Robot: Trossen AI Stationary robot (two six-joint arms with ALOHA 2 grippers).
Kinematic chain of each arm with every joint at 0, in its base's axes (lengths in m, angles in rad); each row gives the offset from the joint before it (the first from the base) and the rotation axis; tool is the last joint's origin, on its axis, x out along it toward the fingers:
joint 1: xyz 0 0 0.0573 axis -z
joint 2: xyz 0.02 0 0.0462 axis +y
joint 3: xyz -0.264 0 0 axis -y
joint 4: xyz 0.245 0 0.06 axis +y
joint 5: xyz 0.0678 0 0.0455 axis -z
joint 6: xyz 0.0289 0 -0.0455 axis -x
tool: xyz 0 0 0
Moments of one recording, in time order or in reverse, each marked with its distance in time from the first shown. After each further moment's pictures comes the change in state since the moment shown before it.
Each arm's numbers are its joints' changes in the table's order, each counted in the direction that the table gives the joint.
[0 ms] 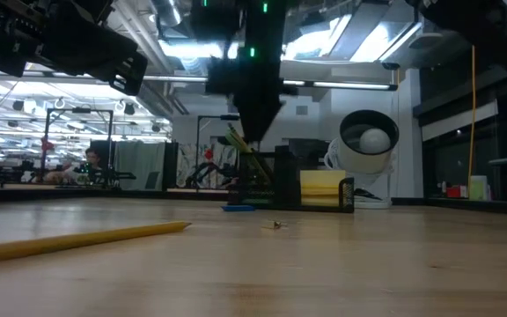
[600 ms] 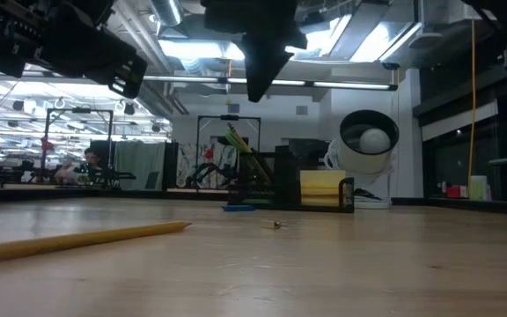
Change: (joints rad) left arm 0.000 0.000 0.000 0.019 -0.001 0.000; right arm -0.236 -0.045 0.049 0.091 0.130 -0.080
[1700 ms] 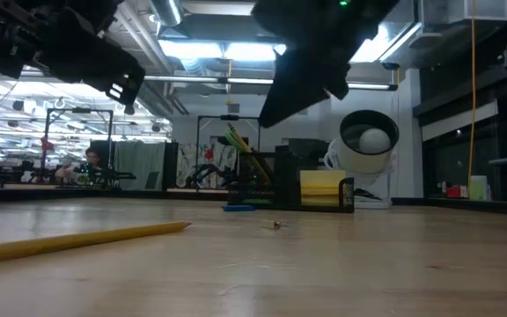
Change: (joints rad) left arm 0.000 0.000 0.000 0.033 -0.019 0.048; right arm -0.136 -0.405 -0.945 -0.984 0.034 -0.024
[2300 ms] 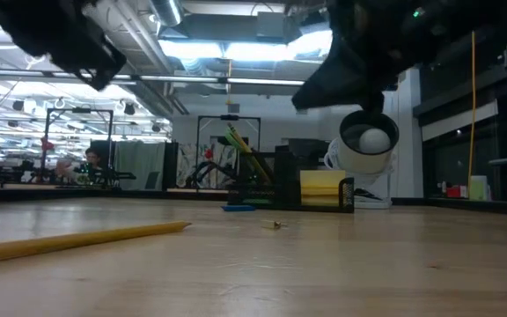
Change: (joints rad) left arm 0.257 0.030 0.231 0.484 -0.333 0.201; right arm -0.041 -0.289 -0.524 -0.648 -0.016 0.028
